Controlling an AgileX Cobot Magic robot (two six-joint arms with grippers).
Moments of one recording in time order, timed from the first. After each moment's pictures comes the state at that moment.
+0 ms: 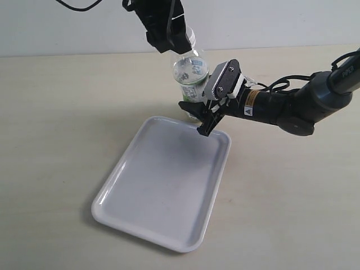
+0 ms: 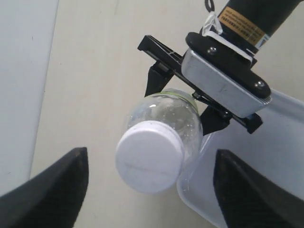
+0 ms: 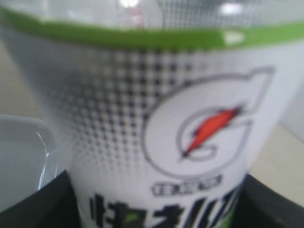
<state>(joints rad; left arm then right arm) -0.63 1.98 -1.91 -0.18 1.00 0.97 0.10 2.34 -1.13 -0.84 -0.95 0.03</state>
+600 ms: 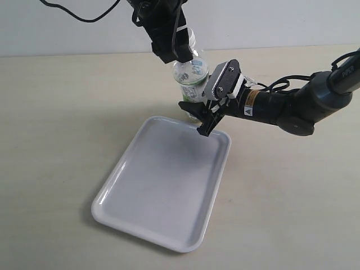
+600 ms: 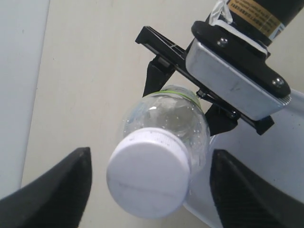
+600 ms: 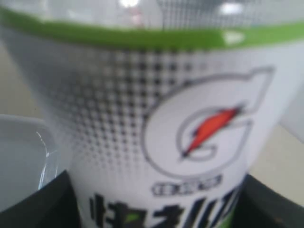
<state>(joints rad) -0.63 2.03 -1.91 -0.17 0.96 0.98 0.10 2.34 -1.13 -0.85 -0.95 0.03</state>
